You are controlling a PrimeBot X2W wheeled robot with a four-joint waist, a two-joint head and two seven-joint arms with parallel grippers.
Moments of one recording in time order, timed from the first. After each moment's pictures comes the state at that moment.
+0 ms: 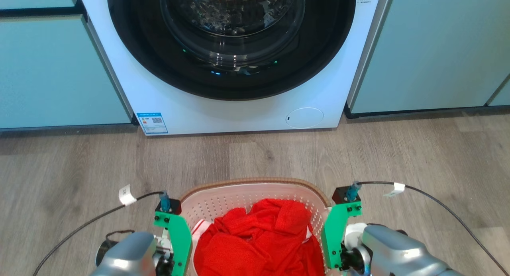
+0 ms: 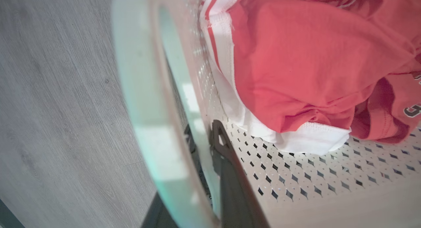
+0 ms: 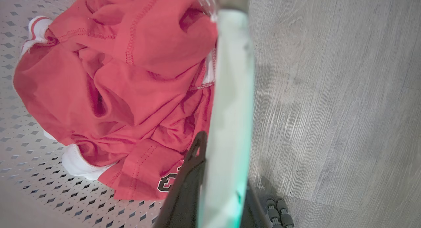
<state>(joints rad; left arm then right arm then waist) -0.59 0.08 -1.25 1.27 -1.06 -0.12 0.45 -0.62 -0.07 1.27 1.09 1.28 0.11 0.27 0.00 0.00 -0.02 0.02</state>
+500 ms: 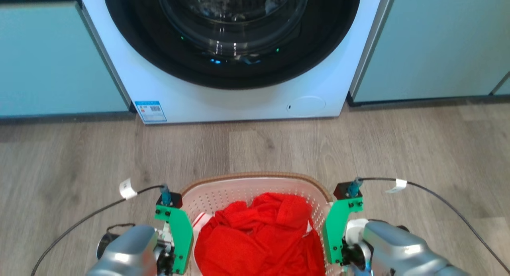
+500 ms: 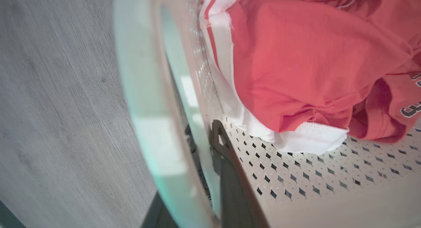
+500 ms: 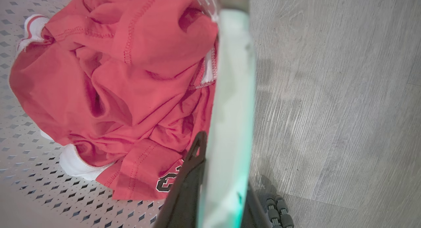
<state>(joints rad) -0.61 0.07 -1.25 1.28 -1.06 -0.12 0.45 -0.64 -0.07 1.28 1.10 1.29 0.11 0.25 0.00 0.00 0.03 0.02</state>
